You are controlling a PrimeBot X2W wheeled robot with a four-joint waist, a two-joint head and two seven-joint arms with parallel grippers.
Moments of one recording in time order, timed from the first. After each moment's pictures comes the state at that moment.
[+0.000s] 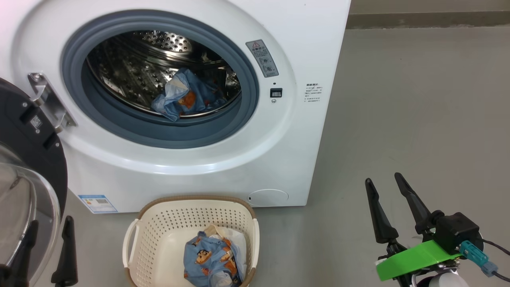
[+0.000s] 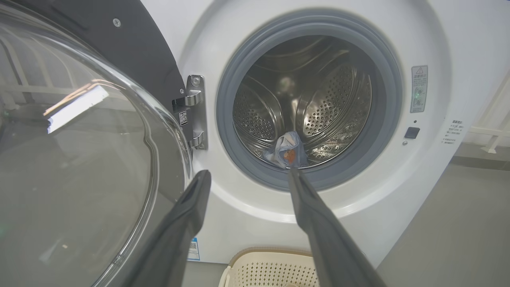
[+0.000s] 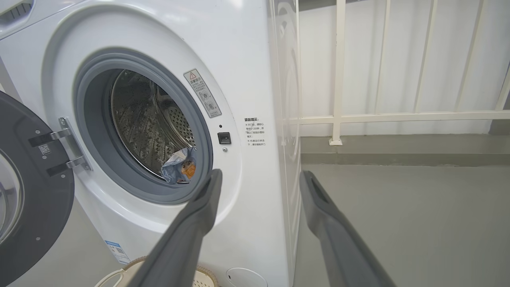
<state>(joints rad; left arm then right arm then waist) 0.11 0.37 -0.03 -0.02 -0.55 -0.04 -0.25 -0.08 -0.05 0.03 0.10 0.19 0.13 -0.26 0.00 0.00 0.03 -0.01</state>
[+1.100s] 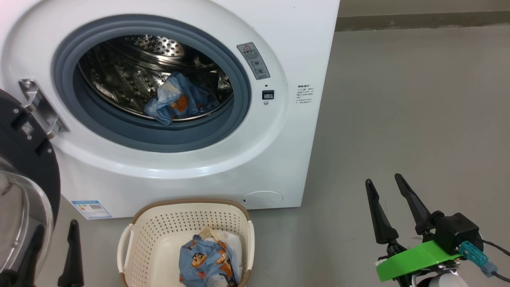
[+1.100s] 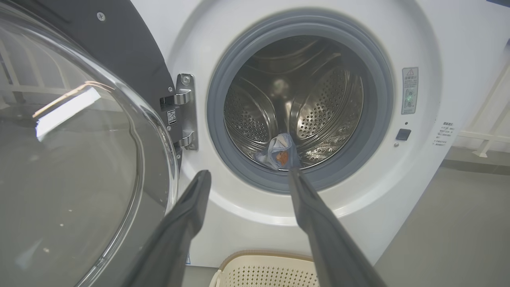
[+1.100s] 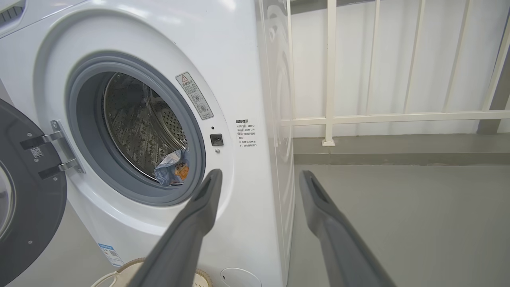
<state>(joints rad) 0.11 0.26 0.05 0.01 -0.46 -0.12 -0.26 -0.08 -0.05 0.03 0.11 0.19 0.13 -0.26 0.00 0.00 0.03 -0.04</state>
